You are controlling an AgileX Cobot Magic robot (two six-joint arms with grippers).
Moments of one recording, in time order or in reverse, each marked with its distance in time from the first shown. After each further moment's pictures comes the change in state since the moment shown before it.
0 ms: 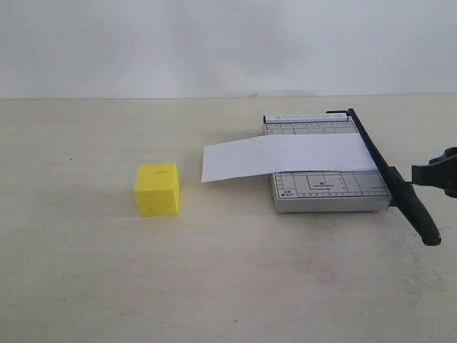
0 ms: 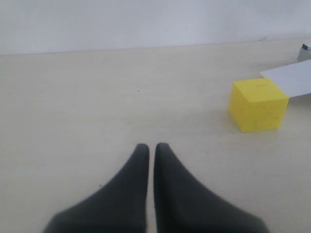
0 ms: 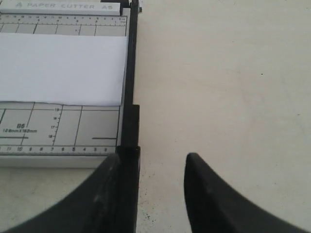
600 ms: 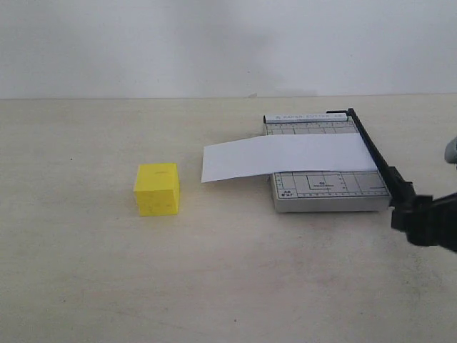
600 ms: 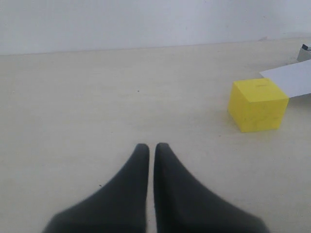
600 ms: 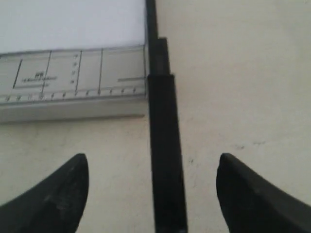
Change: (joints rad) left arm 0.000 0.000 0.000 0.000 0.000 0.000; right arm 0.082 0.089 0.186 0.005 -0.228 0.164
